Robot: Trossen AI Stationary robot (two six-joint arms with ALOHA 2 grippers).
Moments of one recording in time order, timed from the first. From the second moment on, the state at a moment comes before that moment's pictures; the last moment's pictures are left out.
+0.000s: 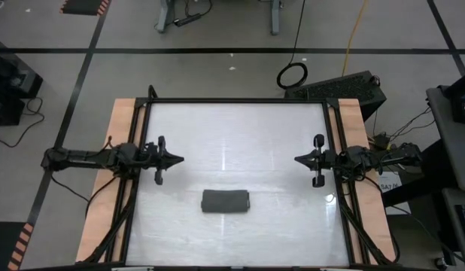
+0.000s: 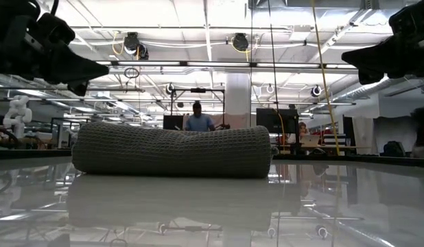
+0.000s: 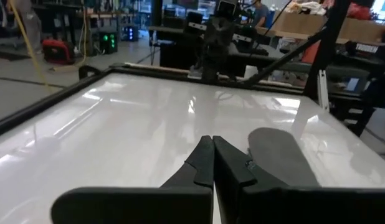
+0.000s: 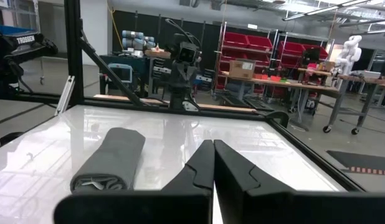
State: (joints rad) left arm -0.02 0.16 0.00 0.08 -0.05 -0.11; right arm 0.19 0.00 0.01 0.06 0.26 -0.12
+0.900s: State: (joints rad) left arm 0.05 0.01 0.05 -0.11 -0.03 -0.06; right arm 0.19 0.00 0.01 0.06 0.26 -0.12
